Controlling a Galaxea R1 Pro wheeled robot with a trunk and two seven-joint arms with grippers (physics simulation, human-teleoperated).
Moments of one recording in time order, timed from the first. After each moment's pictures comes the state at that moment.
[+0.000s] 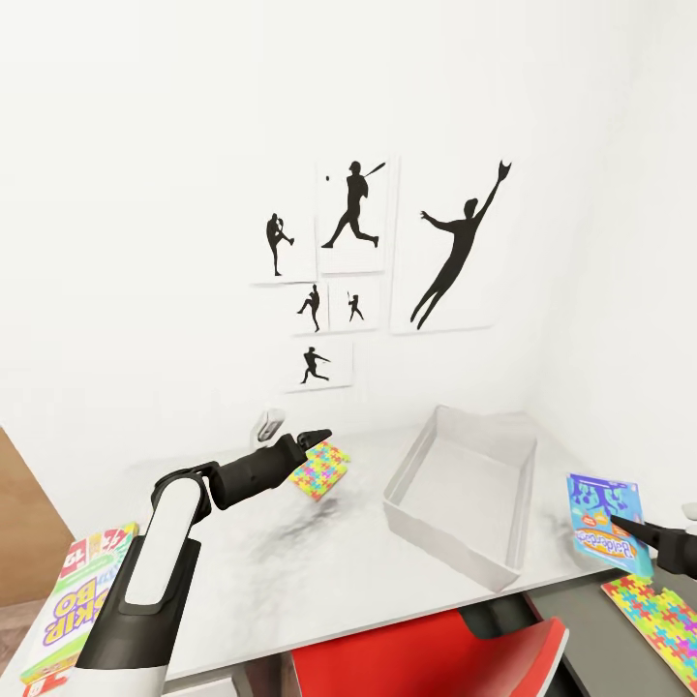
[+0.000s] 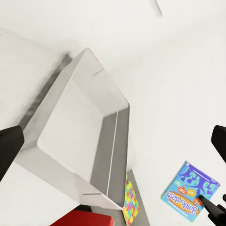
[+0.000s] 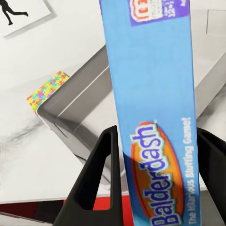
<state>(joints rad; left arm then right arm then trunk) -0.47 -0.10 -0.02 -1.57 1.10 0.95 0.20 -0.19 -0.37 -0.73 -1.58 0.02 0.89 1.19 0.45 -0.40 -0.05</state>
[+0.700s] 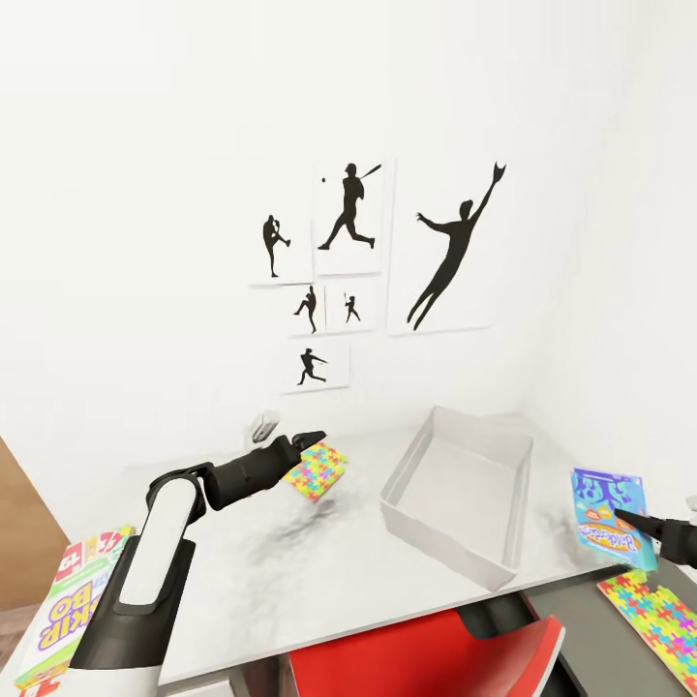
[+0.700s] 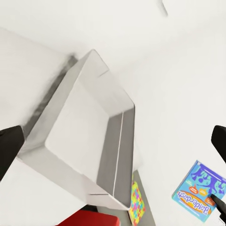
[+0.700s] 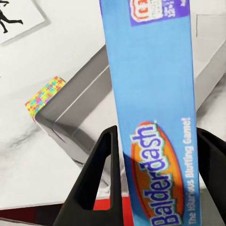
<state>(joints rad) -0.47 -0.08 -0.01 -1.57 1.09 0.95 0.21 -0.22 -0.38 -0.73 -1.59 0.02 0.95 1.18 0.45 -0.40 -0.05</state>
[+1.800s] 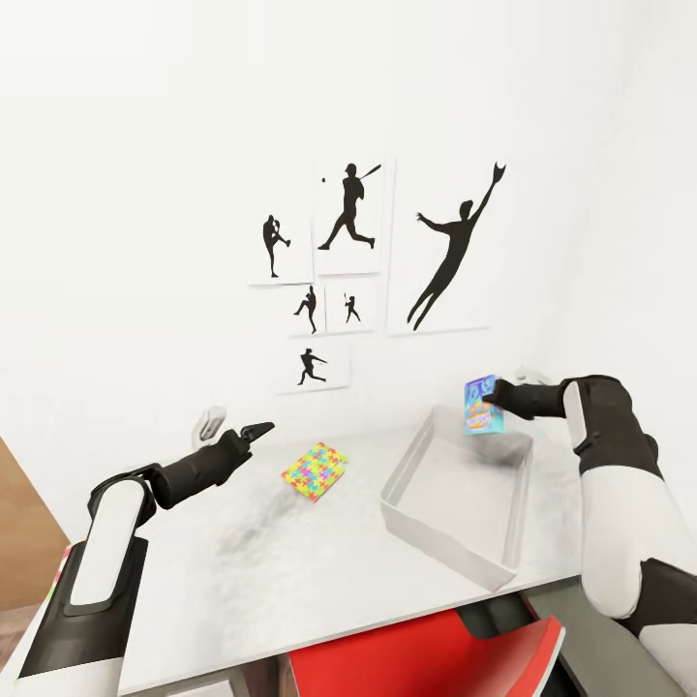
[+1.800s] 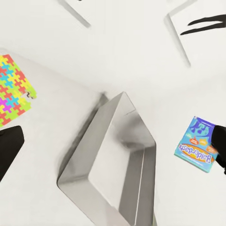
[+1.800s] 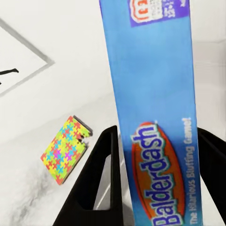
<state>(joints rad) -0.47 -0.01 0.17 -1.58 1.10 0.95 0.21 -1.04 -0.14 -0.41 -0.89 0.09 1.04 0.55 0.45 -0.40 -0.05</state>
